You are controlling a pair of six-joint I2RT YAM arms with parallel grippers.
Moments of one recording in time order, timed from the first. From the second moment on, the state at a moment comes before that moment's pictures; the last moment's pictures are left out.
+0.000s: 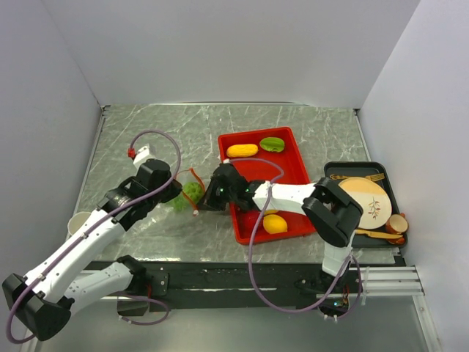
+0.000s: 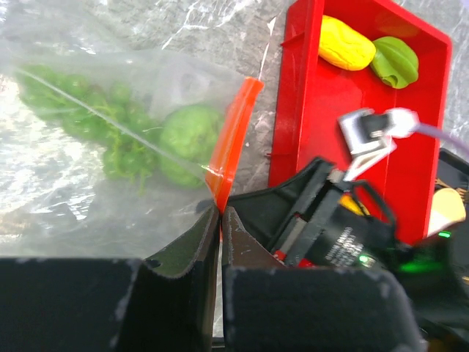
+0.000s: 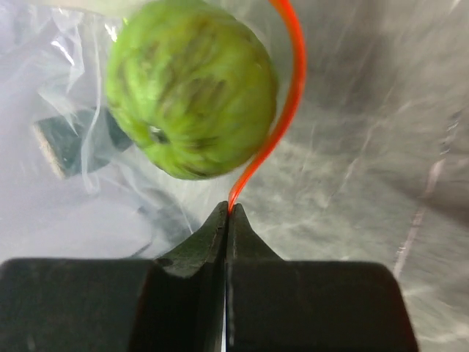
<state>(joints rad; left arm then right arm) -0.61 0.93 0.92 -0.68 -0.35 -0.96 0.91 1.83 1.08 0.05 -0.19 1.20</state>
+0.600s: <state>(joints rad) -0.60 0.86 1.14 -0.70 -0.49 -0.91 1.00 1.77 1.83 -0.66 0.44 0.49</state>
